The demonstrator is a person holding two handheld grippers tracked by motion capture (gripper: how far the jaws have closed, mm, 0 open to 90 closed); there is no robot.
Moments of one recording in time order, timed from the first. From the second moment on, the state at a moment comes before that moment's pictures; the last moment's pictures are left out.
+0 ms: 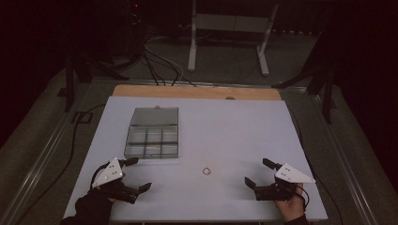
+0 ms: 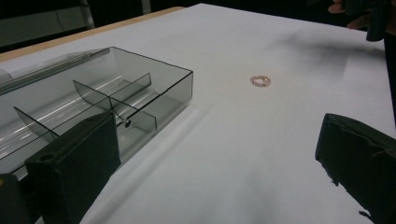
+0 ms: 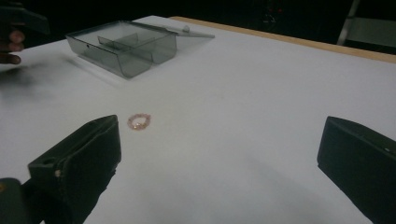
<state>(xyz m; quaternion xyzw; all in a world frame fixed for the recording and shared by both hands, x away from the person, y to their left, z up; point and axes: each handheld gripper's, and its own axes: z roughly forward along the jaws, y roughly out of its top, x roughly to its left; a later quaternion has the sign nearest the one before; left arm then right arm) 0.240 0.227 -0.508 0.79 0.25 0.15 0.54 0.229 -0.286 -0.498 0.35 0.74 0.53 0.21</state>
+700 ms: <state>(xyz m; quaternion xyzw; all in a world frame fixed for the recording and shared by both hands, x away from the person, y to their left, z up) 0.242 0.226 -0.509 0.79 0.25 0.15 0.54 0.229 -0.288 -0.492 0.38 0.74 0.52 0.21</state>
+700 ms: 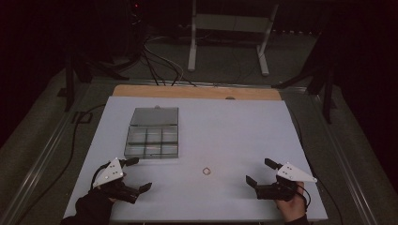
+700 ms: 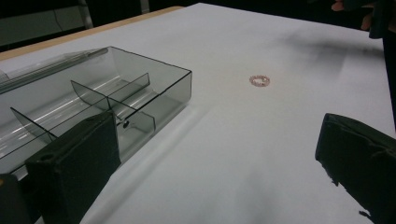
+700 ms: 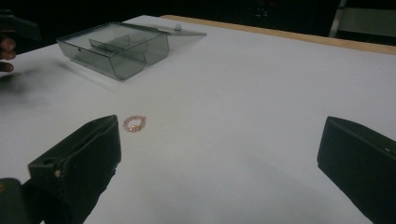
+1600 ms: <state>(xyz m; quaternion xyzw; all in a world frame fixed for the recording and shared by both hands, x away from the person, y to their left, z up) 0.242 0.225 -0.509 0.79 0.25 0.14 0.54 0.236 -0.278 -0.471 0.39 0.72 0.53 0.22</state>
